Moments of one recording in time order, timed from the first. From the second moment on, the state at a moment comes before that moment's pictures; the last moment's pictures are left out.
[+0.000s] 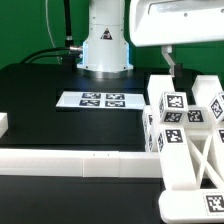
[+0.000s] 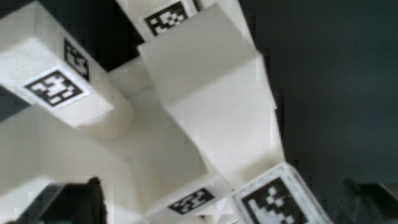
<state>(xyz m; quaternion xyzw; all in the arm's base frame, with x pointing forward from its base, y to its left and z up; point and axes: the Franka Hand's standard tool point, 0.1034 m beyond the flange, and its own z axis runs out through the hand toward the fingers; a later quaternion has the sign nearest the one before) 0.646 0.101 0.140 -0.97 0.21 -0.04 0.07</state>
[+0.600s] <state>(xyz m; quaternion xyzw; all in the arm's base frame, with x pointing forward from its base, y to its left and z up) 0.639 0.084 0.133 -0.98 0.16 -0.06 0.07</state>
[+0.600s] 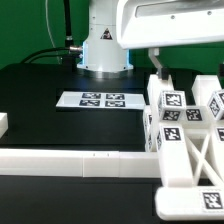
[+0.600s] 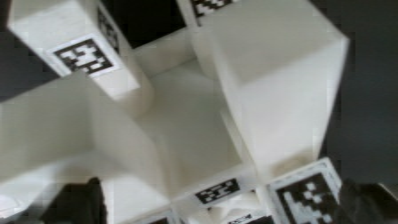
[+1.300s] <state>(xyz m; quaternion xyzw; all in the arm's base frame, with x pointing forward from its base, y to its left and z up) 0.621 0.085 0.114 -0.98 0.16 -0.11 0.06</state>
